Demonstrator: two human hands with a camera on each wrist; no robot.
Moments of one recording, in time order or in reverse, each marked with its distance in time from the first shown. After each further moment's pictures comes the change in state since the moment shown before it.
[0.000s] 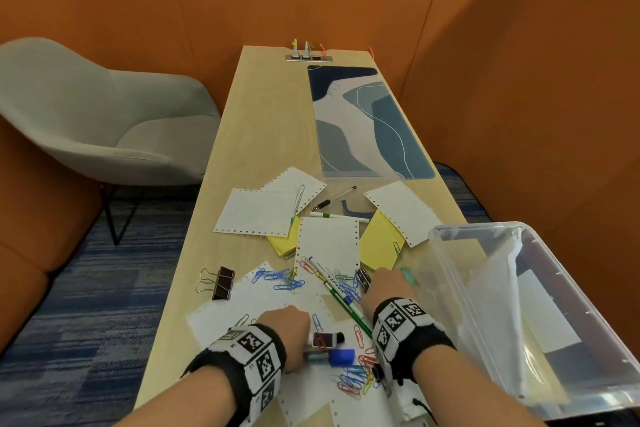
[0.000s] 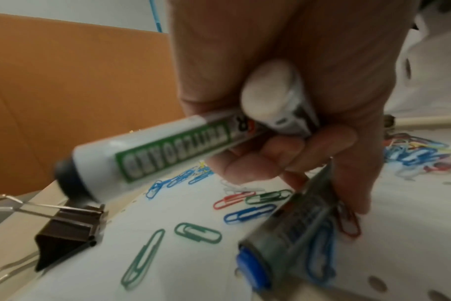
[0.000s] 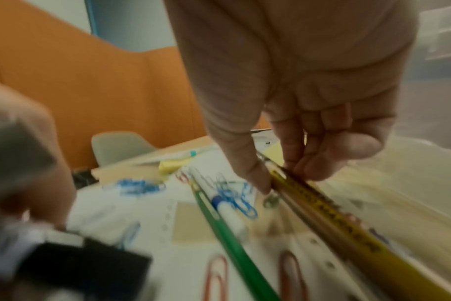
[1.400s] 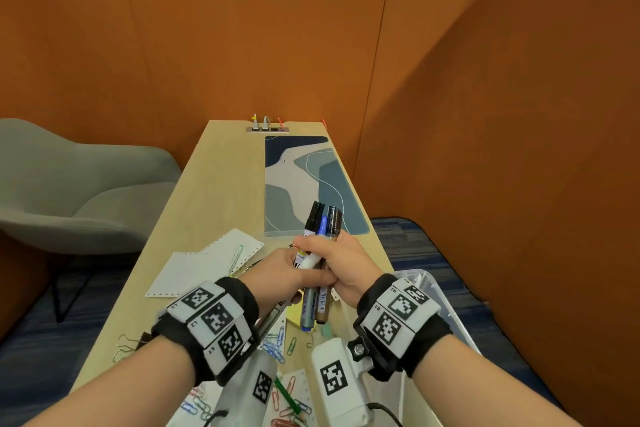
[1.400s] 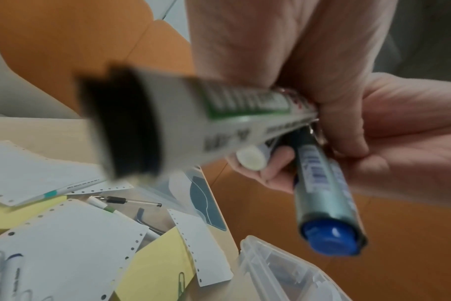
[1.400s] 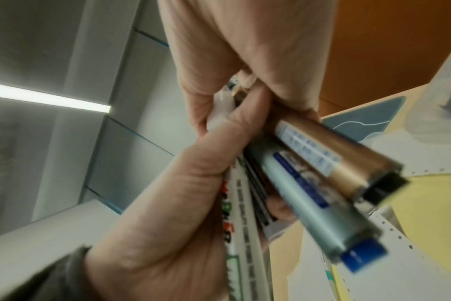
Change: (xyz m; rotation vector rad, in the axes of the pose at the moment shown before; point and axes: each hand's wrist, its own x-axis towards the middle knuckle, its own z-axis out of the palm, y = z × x) left_hand -0.027 0.104 -0.143 -1.219 0.325 0.421; right_hand -0.026 0.049 -0.134 1.620 -0.187 -0.484
